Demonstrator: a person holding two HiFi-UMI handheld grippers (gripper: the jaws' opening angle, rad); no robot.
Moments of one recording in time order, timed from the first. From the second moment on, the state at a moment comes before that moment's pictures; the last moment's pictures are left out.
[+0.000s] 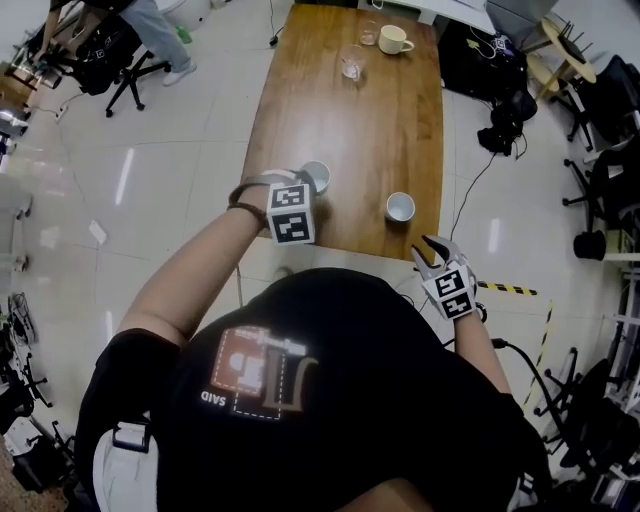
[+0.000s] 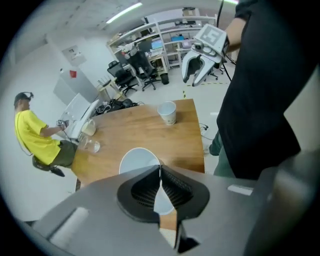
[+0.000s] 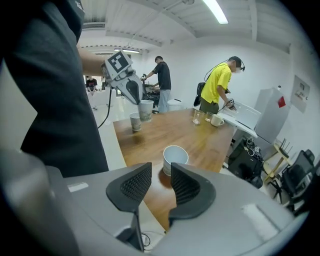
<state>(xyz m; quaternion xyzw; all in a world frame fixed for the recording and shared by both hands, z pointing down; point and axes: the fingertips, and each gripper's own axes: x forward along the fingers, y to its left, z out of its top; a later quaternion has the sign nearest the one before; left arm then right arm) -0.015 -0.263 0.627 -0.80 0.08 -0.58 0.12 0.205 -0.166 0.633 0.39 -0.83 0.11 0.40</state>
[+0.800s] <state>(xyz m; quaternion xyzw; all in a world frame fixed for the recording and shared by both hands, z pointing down) -0.105 -0.266 0.691 -0.77 0.08 -0.62 0.07 0.171 -0.173 0.634 0.36 -0.82 0.10 0.42</state>
